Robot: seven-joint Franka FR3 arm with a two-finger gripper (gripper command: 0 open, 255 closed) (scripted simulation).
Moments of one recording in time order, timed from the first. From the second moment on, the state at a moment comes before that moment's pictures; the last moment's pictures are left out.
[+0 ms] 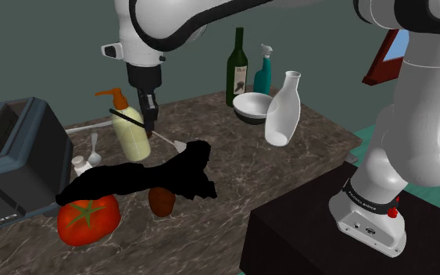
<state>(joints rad) 0.43 0.26 0.24 -1.64 0.07 2.00 -0.65</state>
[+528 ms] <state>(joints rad) 0.44 0.25 0.24 -1.55 0.07 1.89 -0.64</state>
